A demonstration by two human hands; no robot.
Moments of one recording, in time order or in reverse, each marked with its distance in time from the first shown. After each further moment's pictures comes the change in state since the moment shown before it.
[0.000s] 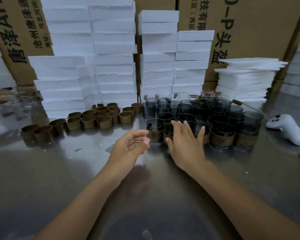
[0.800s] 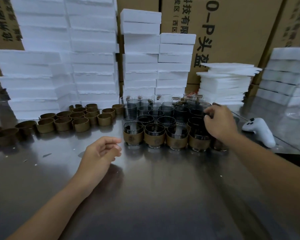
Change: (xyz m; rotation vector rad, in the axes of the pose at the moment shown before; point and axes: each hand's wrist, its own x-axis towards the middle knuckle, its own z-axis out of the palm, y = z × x) left_hand 0.007 -0.015 0.001 0.097 0.112 -0.006; right_hand 0.050 0.135 -0.063 0.182 0.225 0.278
